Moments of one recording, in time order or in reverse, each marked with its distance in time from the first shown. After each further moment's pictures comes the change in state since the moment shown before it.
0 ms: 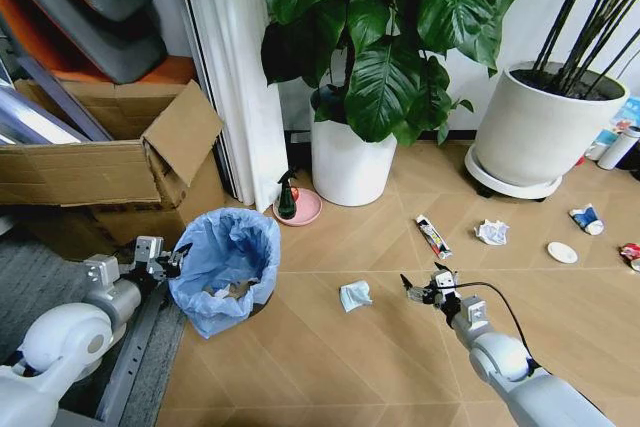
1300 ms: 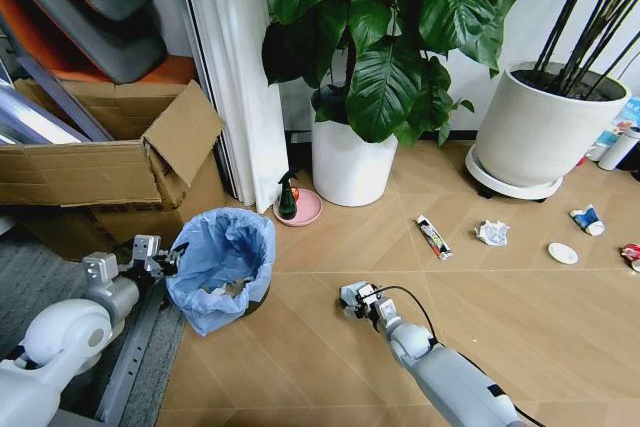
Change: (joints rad) left arm -0.031 0.005 0.010 0.040 -0.008 -0.001 0.007; right arm 0.316 0.312 -0.303 -0.483 -0.141 -0.135 0.006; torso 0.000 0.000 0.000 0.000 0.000
